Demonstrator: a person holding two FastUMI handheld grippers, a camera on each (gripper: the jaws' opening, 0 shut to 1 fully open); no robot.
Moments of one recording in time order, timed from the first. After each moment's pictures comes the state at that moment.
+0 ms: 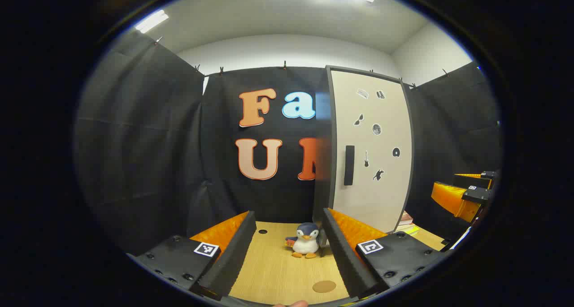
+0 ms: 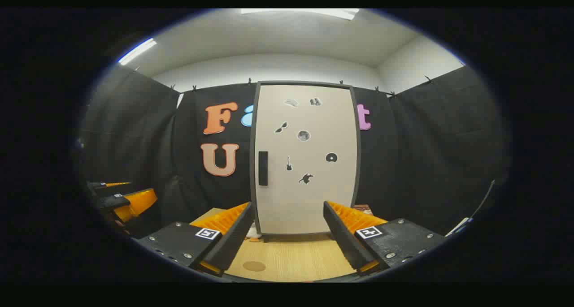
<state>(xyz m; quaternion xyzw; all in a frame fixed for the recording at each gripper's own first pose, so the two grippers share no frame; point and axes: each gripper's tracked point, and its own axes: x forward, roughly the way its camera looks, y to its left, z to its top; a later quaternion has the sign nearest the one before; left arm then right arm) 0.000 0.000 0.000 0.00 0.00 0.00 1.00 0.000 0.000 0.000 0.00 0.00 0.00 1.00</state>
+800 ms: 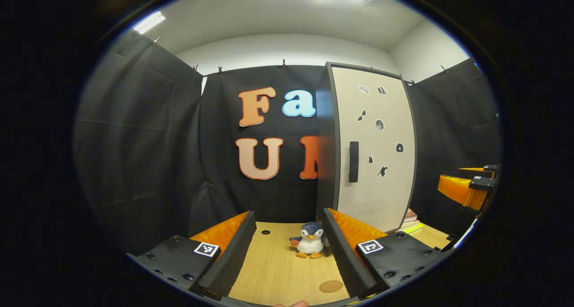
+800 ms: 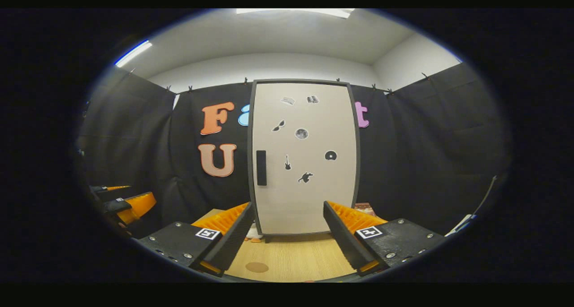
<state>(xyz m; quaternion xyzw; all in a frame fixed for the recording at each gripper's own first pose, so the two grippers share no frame) 0.018 0.010 -0.010 0.01 0.00 -0.01 1.00 0.010 0.005 -0.003 0.01 0.00 -0.01 1.00</state>
